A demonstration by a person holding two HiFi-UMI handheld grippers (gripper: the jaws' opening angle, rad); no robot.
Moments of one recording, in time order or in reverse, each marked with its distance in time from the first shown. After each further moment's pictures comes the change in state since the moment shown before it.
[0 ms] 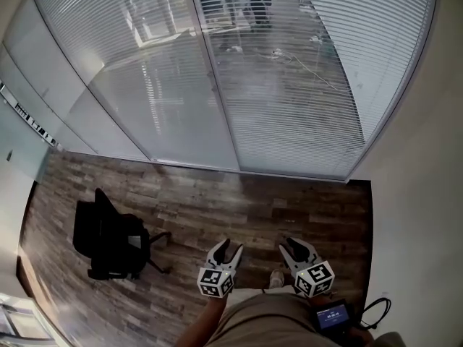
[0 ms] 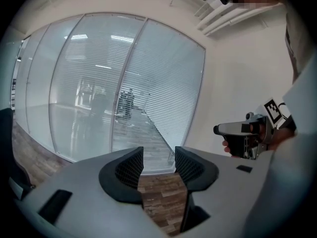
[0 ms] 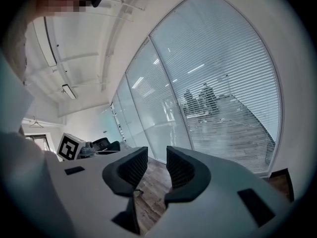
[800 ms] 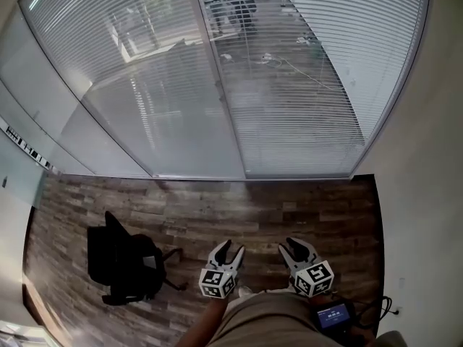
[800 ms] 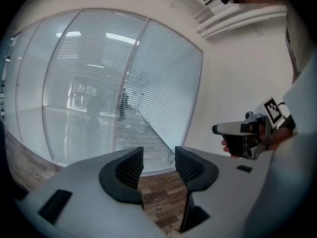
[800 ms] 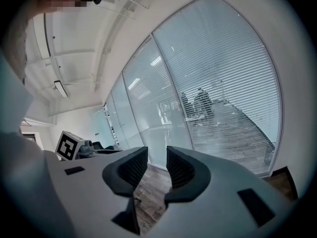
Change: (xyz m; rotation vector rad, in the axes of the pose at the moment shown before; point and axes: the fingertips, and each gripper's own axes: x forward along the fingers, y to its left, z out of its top) left arm -0.029 0.119 0.029 0.050 0.012 -0.089; right arm 0.096 0.082 0.004 -0.003 -0.042 -0.091
